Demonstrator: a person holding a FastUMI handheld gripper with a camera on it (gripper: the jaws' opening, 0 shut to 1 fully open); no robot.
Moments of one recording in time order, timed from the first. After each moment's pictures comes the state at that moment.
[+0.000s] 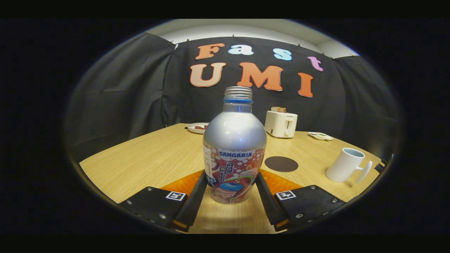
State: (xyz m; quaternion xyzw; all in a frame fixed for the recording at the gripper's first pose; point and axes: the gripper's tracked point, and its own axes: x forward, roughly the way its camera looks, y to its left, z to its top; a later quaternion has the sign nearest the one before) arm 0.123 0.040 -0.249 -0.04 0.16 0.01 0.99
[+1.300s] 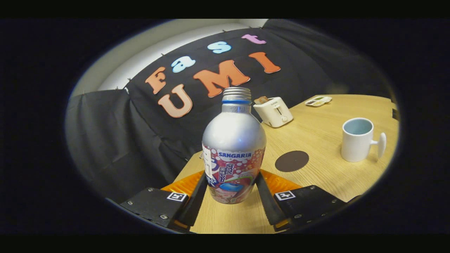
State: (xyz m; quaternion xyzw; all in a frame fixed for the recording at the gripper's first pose) arm 0.145 0.009 -0.178 0.30 0.18 0.01 0.94
